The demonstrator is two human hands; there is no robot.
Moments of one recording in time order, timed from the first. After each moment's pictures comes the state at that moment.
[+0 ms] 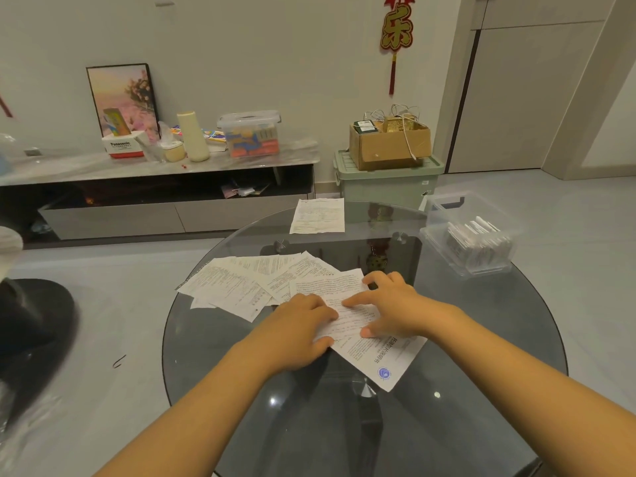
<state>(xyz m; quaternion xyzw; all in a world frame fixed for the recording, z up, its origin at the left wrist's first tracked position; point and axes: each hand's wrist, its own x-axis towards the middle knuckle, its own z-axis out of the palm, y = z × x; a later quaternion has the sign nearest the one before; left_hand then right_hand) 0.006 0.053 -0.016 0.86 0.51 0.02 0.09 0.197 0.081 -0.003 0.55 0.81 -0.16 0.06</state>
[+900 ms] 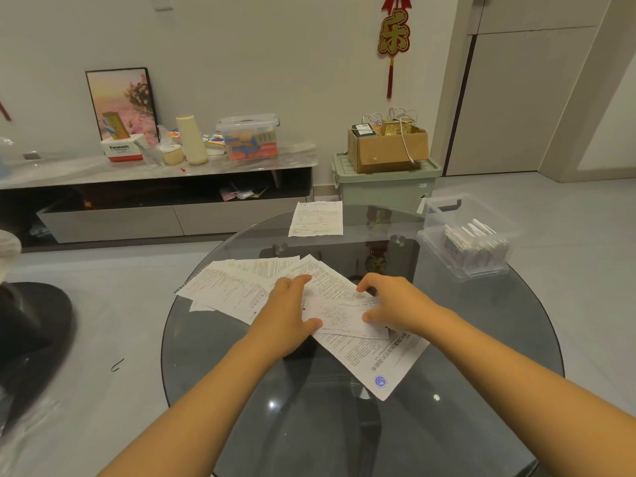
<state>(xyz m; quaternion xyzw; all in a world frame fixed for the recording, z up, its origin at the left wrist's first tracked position) 0.004 0.066 -0.021 0.73 0.62 0.19 0.21 0.200 0.077 0.004 0.62 0.75 -0.22 -0.07</state>
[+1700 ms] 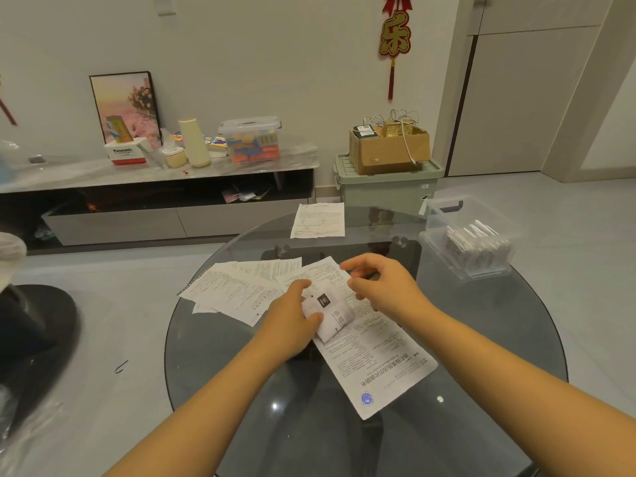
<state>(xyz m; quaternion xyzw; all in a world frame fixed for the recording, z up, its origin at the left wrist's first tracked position) 0.014 0.058 -0.012 0.68 0.64 0.23 0.27 0.181 0.077 0.008 0.56 0.64 -0.38 -0.37</state>
